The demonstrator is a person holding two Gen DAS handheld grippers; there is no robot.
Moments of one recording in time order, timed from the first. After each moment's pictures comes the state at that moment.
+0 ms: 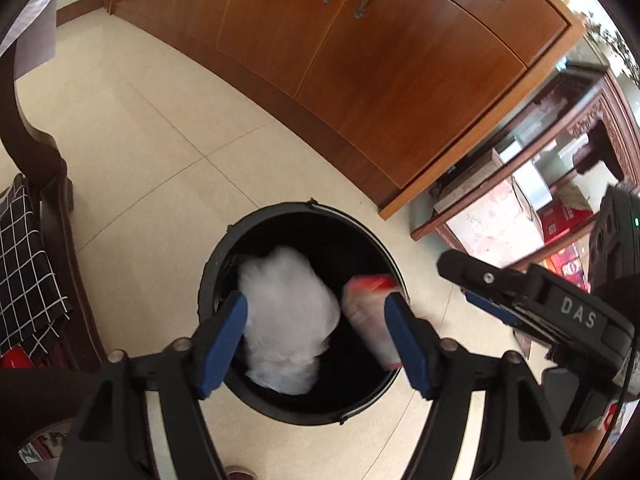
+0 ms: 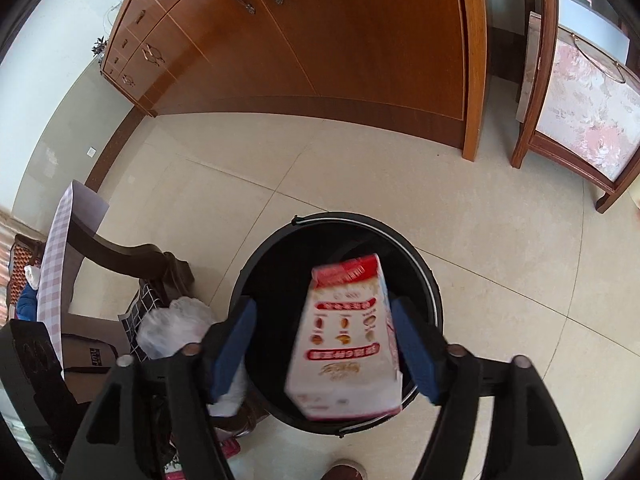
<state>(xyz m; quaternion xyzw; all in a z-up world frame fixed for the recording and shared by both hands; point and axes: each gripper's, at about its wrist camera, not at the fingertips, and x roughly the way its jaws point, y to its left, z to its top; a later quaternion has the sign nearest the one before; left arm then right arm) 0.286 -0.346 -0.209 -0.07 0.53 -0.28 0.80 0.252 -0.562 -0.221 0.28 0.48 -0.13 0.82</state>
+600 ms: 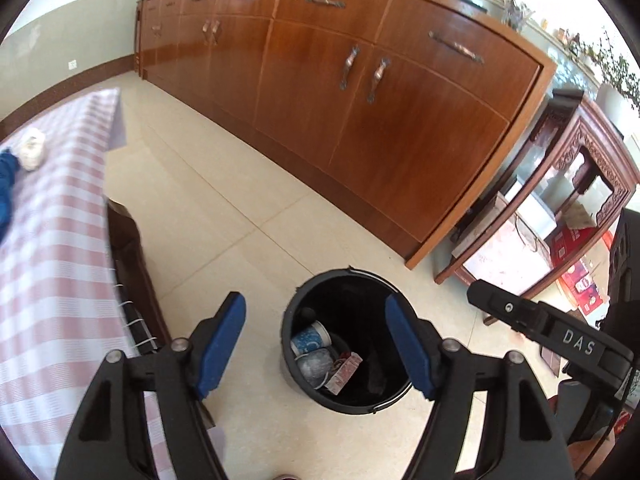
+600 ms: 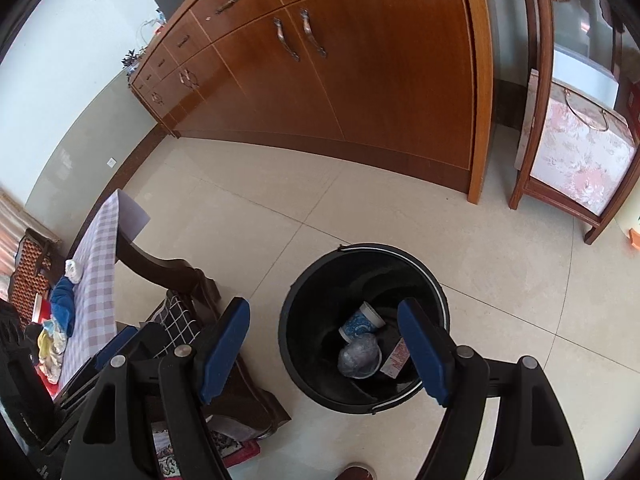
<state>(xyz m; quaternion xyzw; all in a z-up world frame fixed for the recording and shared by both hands) 0.245 -0.270 -0.086 -0.03 0.43 -0.23 0.87 0.217 -0.505 -0.125 0.25 0.42 -0.12 0.87</state>
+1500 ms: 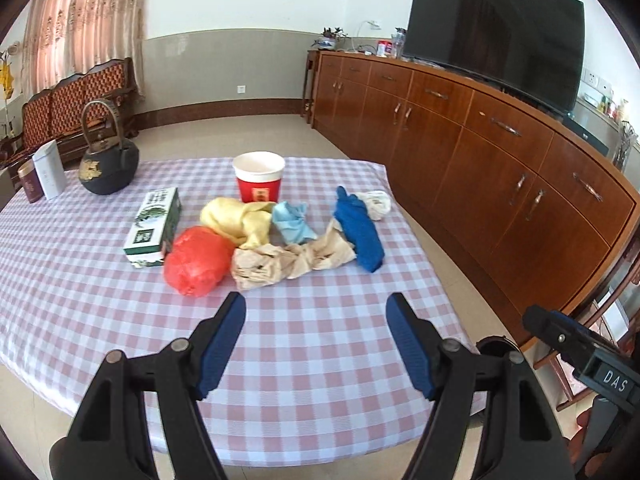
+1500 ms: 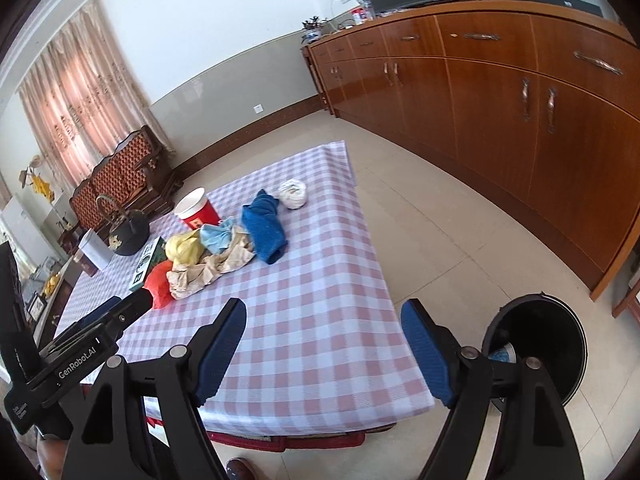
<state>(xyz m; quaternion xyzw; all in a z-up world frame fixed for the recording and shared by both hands) 0.176 0.023 -0.023 -0.09 0.34 0.03 0.94 0.226 -0.213 -0.032 0.11 0.37 0.12 0.91</state>
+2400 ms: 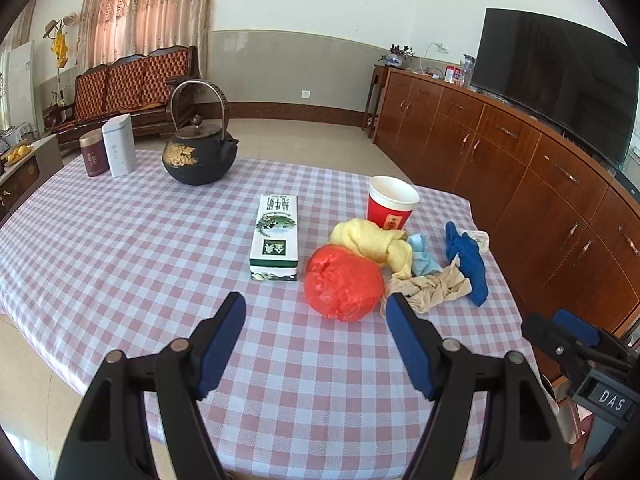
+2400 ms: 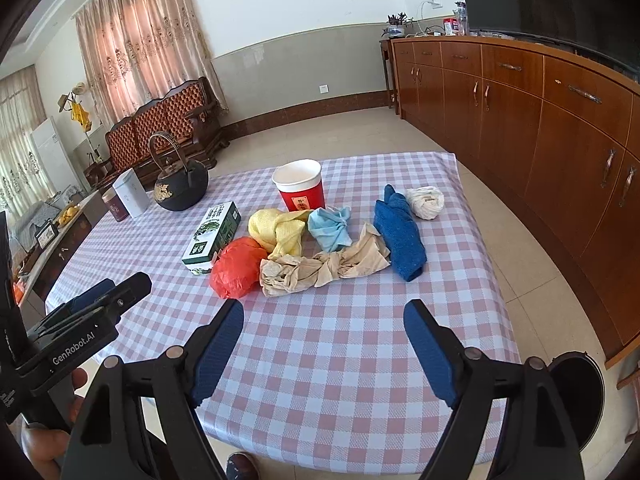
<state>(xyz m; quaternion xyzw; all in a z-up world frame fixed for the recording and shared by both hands) 0.170 0.141 -0.026 -0.13 0.33 0.12 0.93 0.250 -0.055 -0.023 0.01 0.37 0.20 0.91</state>
